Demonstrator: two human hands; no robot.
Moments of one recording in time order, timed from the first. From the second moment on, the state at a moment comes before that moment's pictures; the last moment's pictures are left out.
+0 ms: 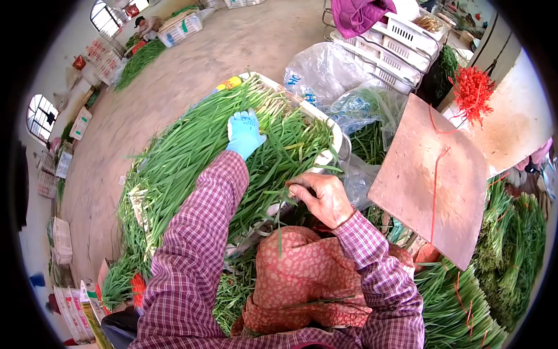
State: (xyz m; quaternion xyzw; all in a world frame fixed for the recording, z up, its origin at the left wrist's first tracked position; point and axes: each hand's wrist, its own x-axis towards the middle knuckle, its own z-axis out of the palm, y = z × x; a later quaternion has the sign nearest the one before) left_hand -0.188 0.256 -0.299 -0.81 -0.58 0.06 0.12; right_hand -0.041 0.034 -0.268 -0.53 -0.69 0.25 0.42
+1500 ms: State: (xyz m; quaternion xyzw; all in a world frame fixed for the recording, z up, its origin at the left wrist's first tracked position) left_hand -0.254 0.228 -0.240 -0.86 -0.41 -0.29 -0.11; right_hand -0.091 0.231 -0.351 -0.33 -0.11 0.65 0.68
